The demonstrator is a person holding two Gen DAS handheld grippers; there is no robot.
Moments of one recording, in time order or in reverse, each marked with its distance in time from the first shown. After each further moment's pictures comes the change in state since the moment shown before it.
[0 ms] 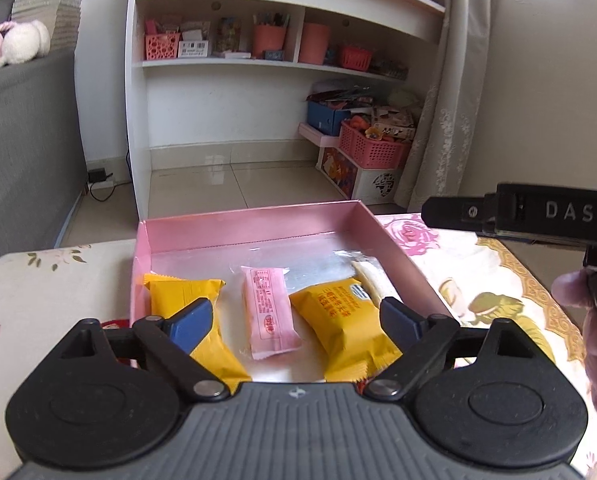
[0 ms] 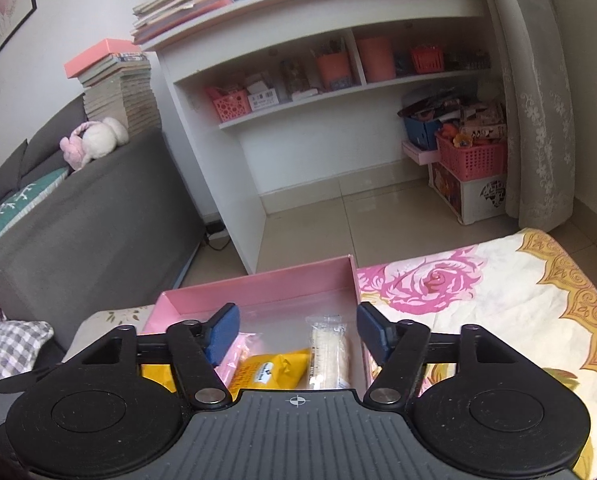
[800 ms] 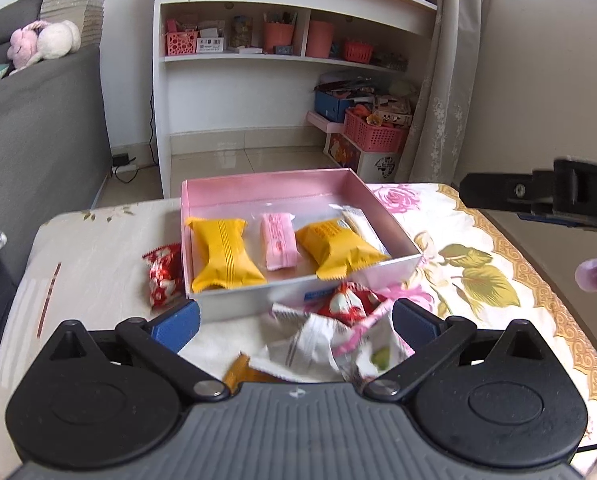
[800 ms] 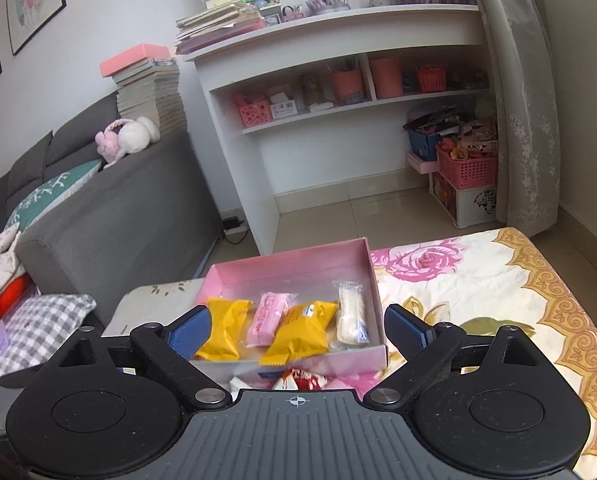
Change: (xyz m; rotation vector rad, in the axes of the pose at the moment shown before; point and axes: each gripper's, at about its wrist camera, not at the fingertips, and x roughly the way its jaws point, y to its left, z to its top) left arm -0.079 -0.009 -0.040 -0.017 0.040 0.029; right arm -0.105 0.036 -0.030 -0.043 -0.009 -0.003
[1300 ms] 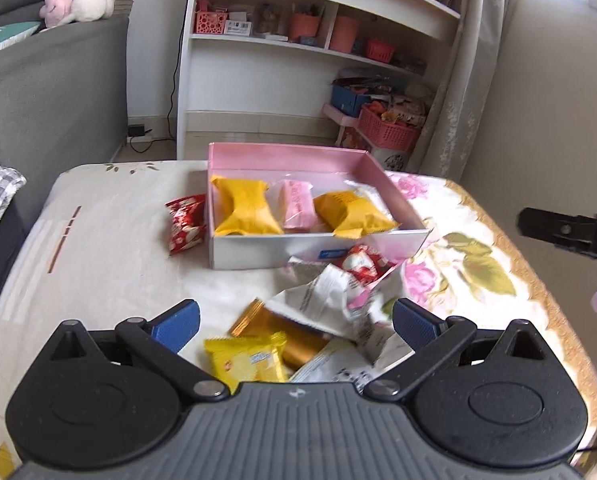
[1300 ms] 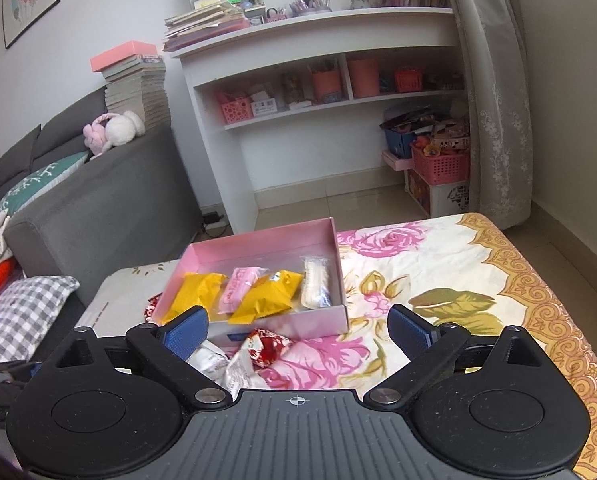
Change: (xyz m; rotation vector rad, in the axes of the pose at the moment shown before) left arm -0.016 0.019 -0.035 -0.085 0.015 0.006; right arm -0.029 -0.020 -0.036 -0.010 -0.018 -0.057
